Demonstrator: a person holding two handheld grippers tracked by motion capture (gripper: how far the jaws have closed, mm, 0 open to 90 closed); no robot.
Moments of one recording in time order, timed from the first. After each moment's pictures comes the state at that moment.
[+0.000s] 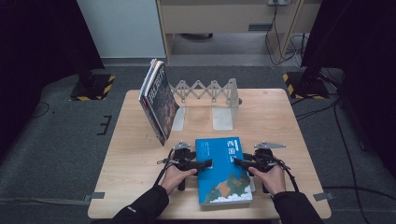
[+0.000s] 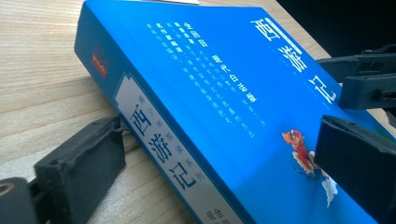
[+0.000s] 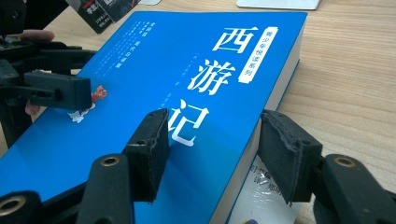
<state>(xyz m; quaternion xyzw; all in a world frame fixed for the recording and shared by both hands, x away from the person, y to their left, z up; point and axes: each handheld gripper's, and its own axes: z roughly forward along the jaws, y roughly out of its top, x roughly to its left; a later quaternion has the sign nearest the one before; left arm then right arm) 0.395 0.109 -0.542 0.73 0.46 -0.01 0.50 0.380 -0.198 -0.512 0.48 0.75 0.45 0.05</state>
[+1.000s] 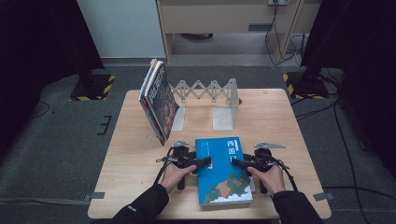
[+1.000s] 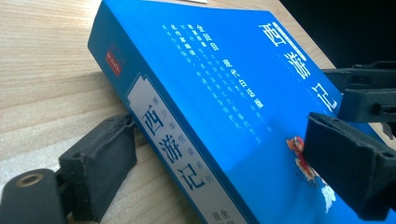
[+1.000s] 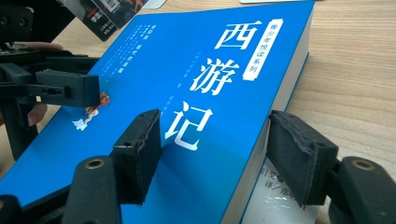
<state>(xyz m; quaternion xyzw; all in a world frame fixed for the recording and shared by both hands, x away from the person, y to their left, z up) 0.399 0.113 -0.539 0.72 0.49 -0.03 0.49 0.383 -0.197 -0.519 0.49 0.74 0.46 0.02</state>
